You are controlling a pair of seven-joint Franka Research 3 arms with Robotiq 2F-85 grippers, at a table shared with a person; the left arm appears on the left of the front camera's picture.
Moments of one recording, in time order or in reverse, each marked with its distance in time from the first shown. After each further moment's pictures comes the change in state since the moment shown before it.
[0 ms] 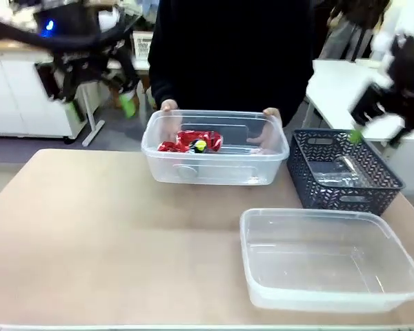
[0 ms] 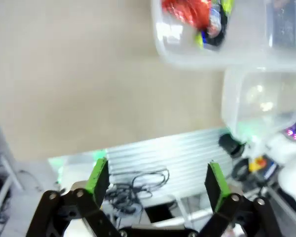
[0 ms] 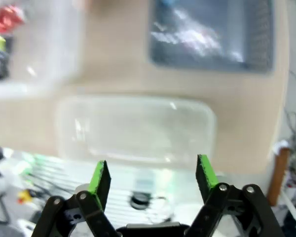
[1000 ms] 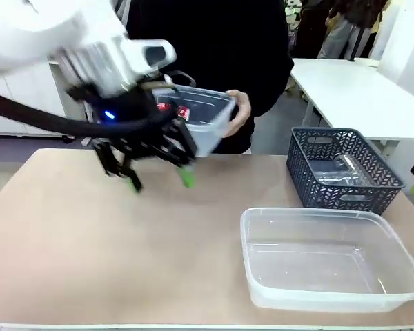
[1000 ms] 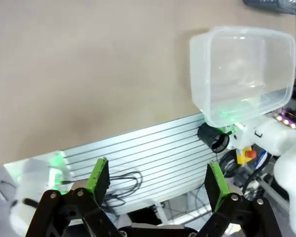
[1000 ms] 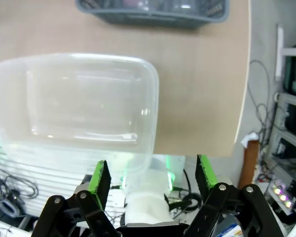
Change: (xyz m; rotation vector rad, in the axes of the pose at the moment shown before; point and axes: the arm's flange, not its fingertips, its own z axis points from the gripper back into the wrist) left arm -0.053 -0.086 -0.106 -0.099 0.002 -0.025; right arm -0.060 -0.047 -0.028 -0.129 0.010 0.077
